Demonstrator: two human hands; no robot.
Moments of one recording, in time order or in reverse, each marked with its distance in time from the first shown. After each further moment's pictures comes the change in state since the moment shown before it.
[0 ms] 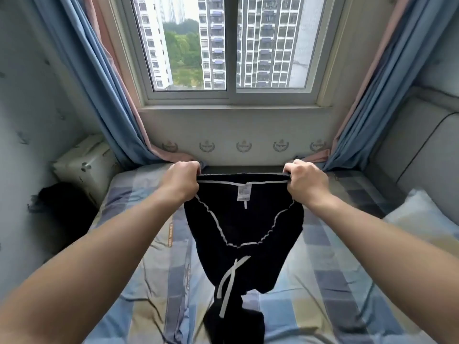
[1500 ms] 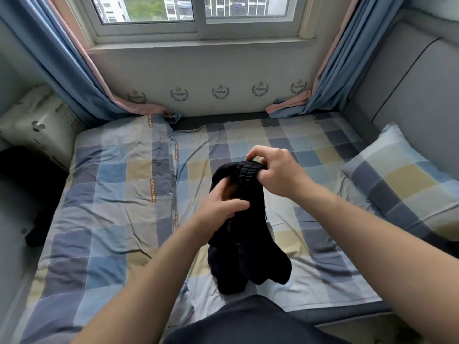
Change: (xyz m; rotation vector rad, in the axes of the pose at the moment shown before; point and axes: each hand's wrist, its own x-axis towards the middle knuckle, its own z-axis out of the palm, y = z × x) left_hand -0.151 0.080 0.093 -1.354 -0.621 -0.142; right_hand -0.104 -0.037 0.003 0.592 -0.238 -0.005
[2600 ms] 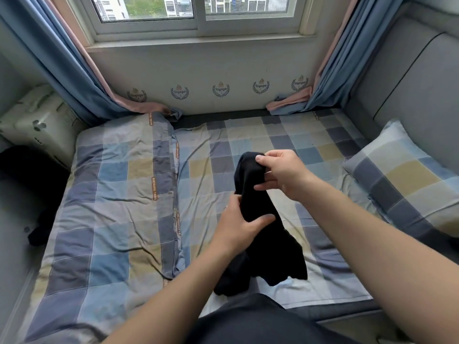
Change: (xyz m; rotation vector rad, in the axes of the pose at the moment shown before) left_hand 0.001 -0.047 0.038 0.400 0.224 0.021; right_hand 0.004 0.007 0.011 0.845 -0.022 0.560
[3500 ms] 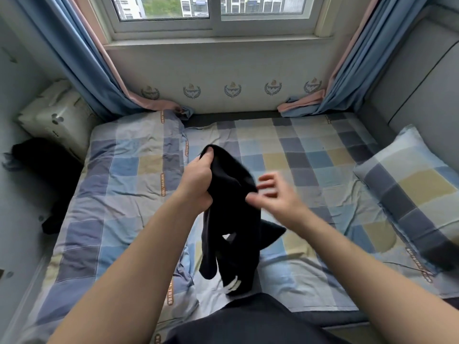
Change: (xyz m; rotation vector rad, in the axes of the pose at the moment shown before) left_hand 0.054 0.043 -0.090 -0.844 0.252 -0.221; right_hand -0.024 0.065 0.003 -0.324 -0.124 -0.234
